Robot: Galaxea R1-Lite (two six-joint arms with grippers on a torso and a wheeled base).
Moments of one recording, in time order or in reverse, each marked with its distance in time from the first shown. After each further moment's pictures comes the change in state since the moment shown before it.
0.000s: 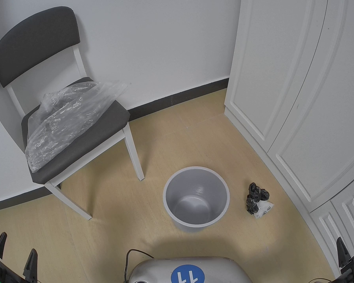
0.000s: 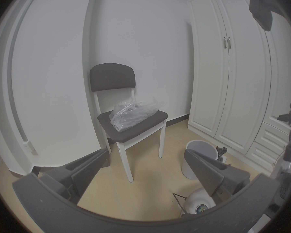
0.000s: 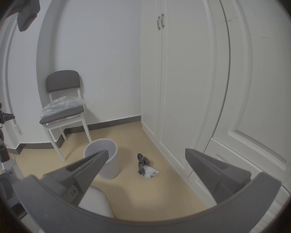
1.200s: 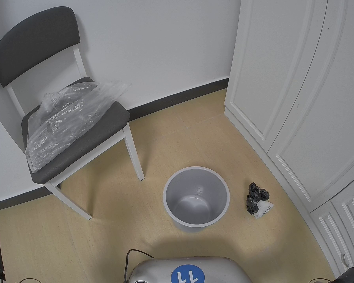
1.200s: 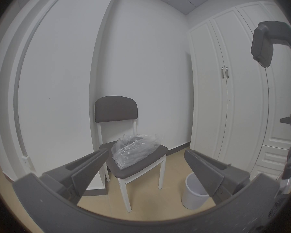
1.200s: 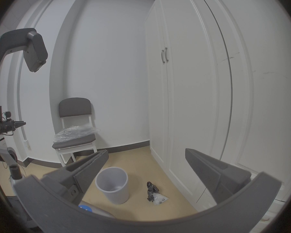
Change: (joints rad) left arm 0.000 0.000 -0.187 -0.089 0.014 -0.032; right arm 0.003 0.000 -0.301 0.068 0.091 0.039
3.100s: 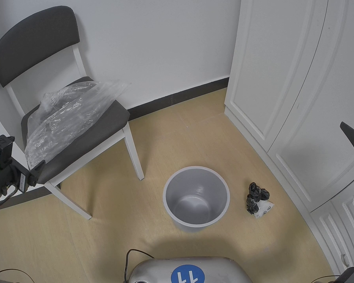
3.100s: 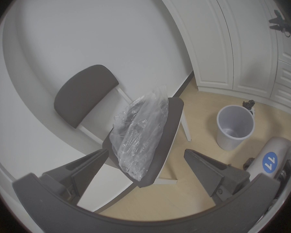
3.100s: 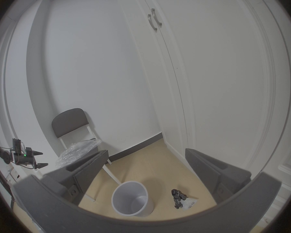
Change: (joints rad) left arm -0.037 1.098 -0.323 -0.263 0.130 0.559; right arm 0.139 0.913 -0.139 -0.647 -0.058 0.229
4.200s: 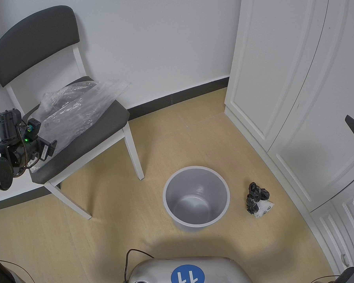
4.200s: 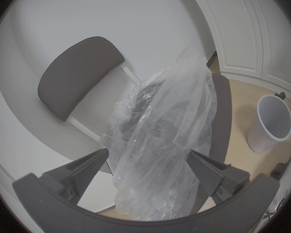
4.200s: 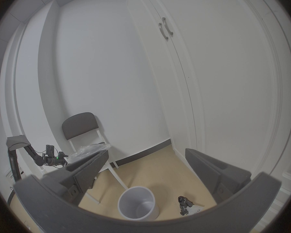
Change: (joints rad) left arm 0.173 0.600 -0.215 -0.373 -0.009 0.030; right arm 0.076 -0.041 -0.014 -0.024 0.000 -0.027
